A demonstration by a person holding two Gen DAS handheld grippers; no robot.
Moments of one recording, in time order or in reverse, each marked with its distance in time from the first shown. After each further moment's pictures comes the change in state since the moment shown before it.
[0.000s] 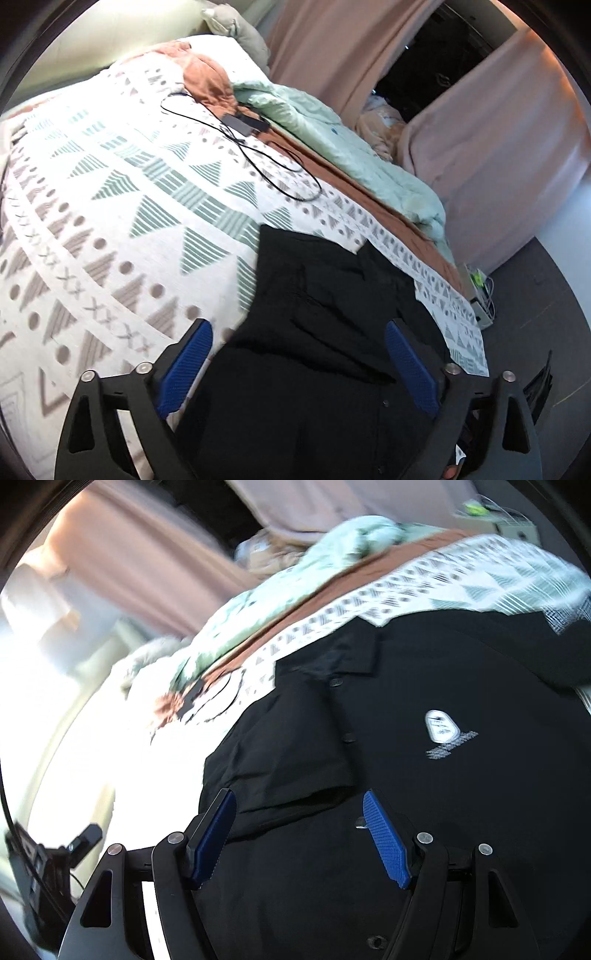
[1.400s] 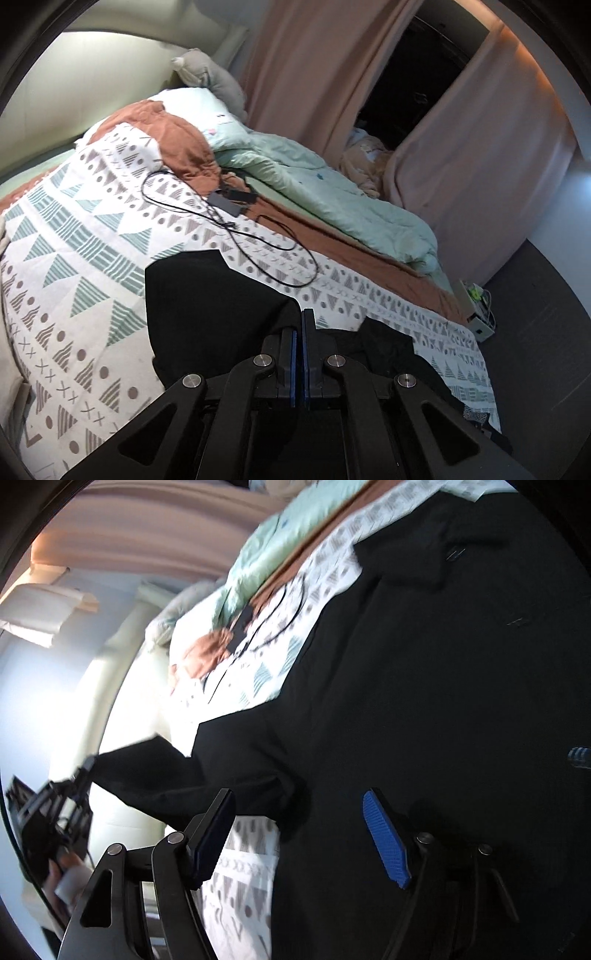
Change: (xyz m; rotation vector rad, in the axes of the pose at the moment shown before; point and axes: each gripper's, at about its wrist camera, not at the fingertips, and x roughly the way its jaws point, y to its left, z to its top) left arm -0.015 -0.024 0.134 0.152 -0.077 -0.059; right arm 0.086 0.035 -0.015 0.201 0.238 0.240
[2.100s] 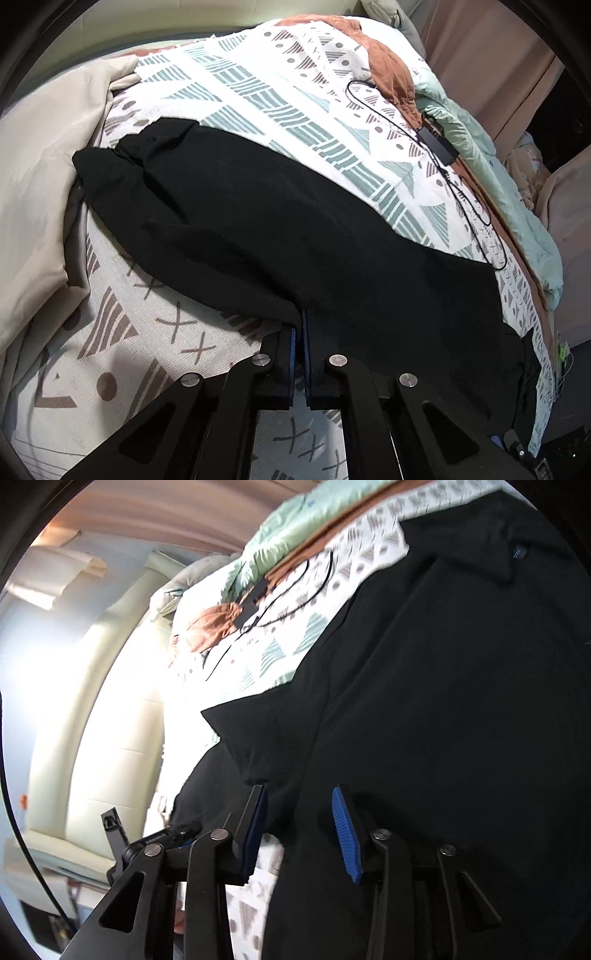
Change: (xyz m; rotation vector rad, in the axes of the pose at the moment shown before) left arm 0.046 0.214 -0.079 -0.366 0.149 0.459; right arm 0.086 0.020 0.005 -0.082 0.140 0.061
